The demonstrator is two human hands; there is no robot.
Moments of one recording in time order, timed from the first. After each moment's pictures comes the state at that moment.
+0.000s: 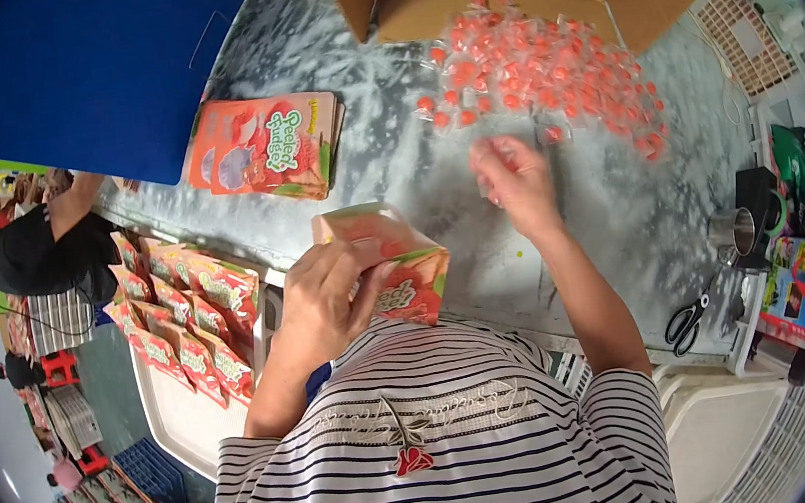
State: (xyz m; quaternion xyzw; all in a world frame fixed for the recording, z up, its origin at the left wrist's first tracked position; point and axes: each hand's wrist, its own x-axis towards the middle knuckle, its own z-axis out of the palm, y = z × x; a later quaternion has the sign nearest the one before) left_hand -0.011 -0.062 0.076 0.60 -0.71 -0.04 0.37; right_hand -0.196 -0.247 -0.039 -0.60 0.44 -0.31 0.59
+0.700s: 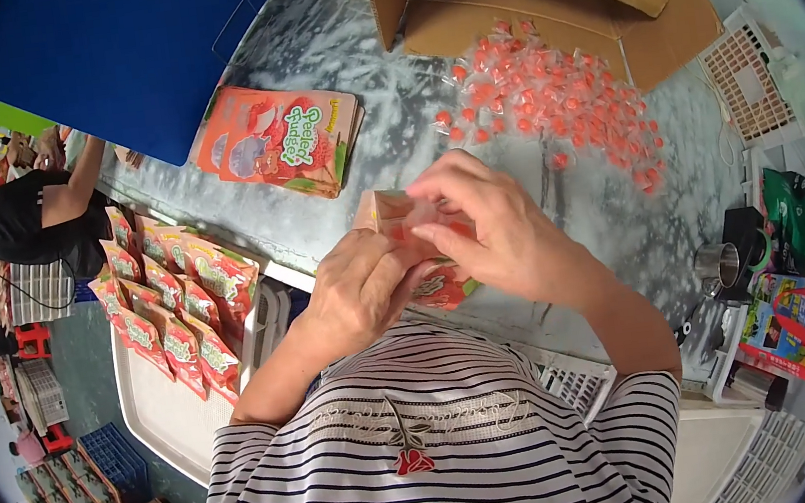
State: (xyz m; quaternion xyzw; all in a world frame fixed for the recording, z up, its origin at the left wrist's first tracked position) left_hand -0.017 -0.067 0.072 0.54 -0.74 0.03 0.40; right_hand -0.164 -0.203 0.120 -0.85 0.15 -0.14 0.48
